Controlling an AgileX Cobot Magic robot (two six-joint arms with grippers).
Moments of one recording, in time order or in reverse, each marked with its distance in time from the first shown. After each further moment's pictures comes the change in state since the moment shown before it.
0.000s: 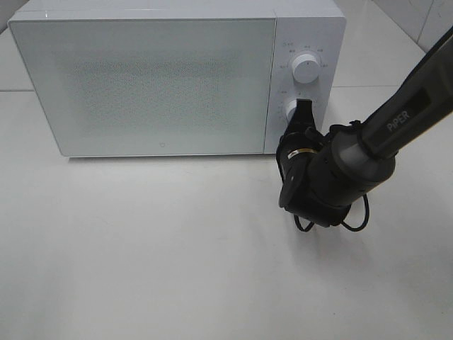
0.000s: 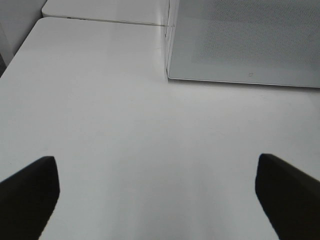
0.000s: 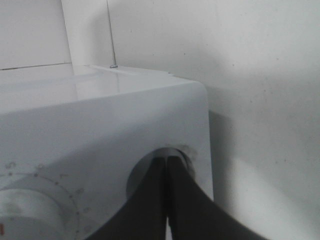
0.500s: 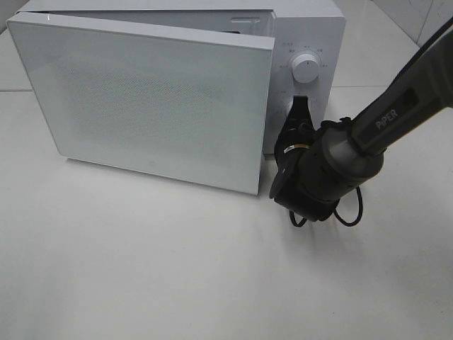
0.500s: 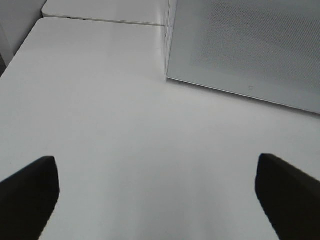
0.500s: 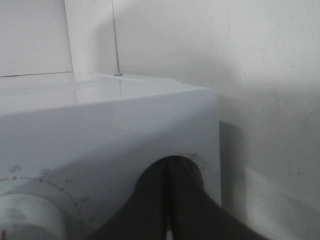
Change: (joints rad) left arm 0.000 0.000 0.000 0.000 0.000 0.000; right arm 0.000 0.021 -0.059 0.075 -0.014 -0.096
